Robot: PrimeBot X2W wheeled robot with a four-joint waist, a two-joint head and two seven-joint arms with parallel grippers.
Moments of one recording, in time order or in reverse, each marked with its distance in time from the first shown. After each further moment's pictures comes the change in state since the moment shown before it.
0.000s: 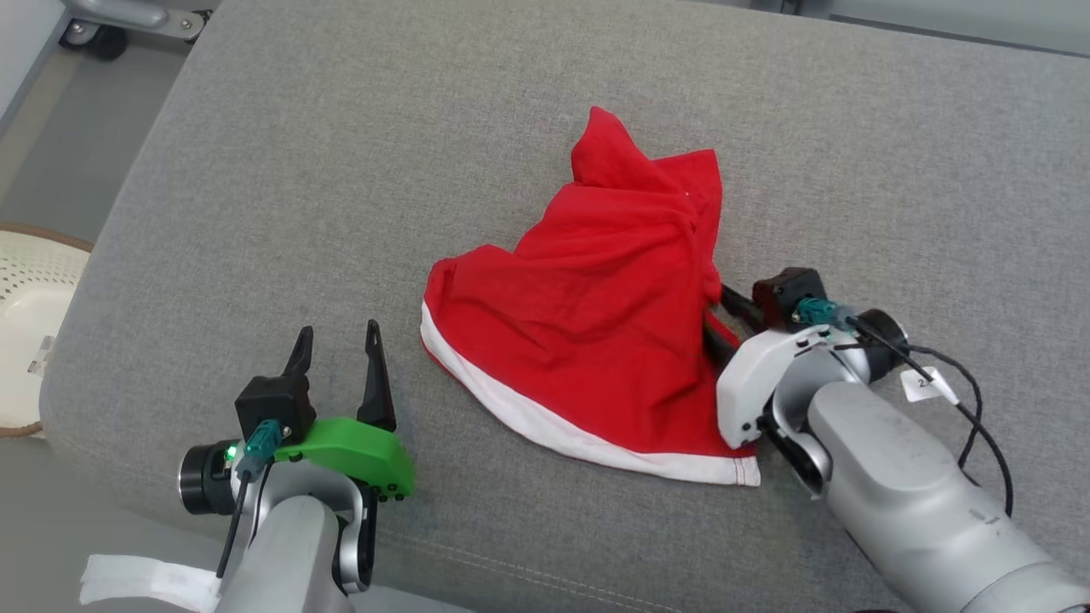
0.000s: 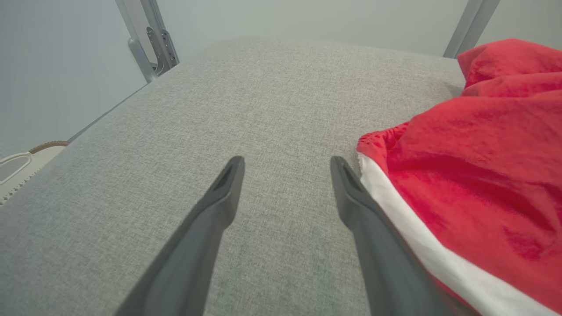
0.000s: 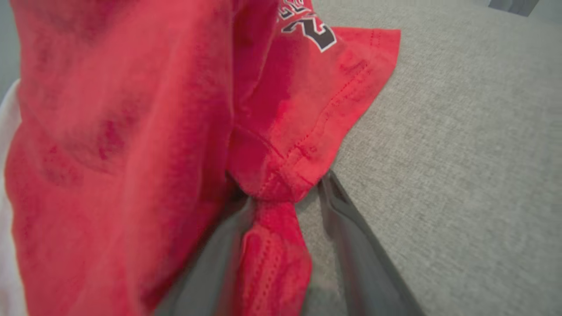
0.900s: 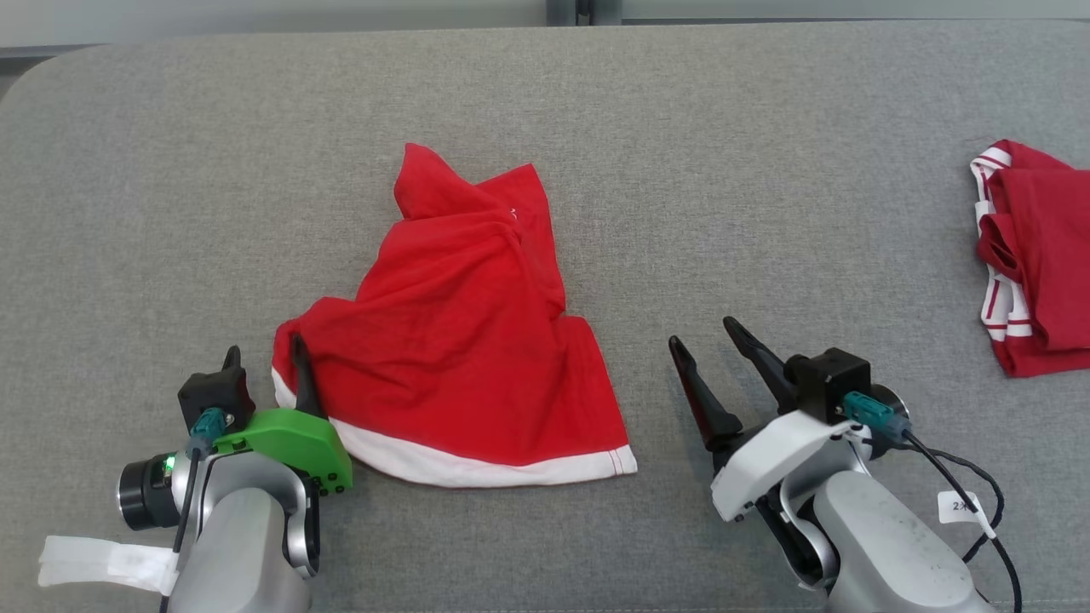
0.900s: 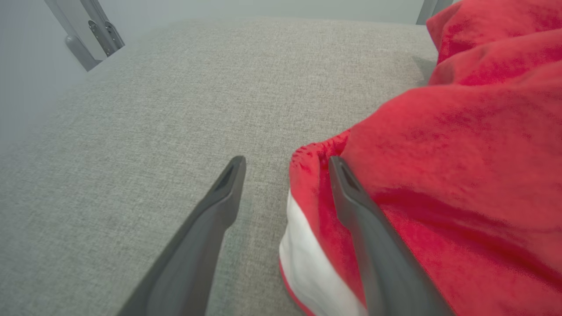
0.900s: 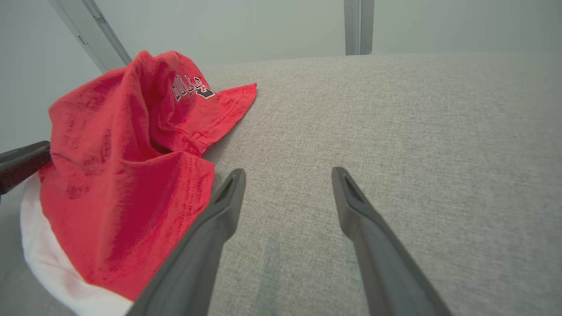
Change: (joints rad) left arm -0.095 0.010 0.166 0.226 0.083 -0.007 0.000; right arm 0.299 0.010 -0.189 -0.367 -0.042 0.000 -0.122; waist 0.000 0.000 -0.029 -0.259
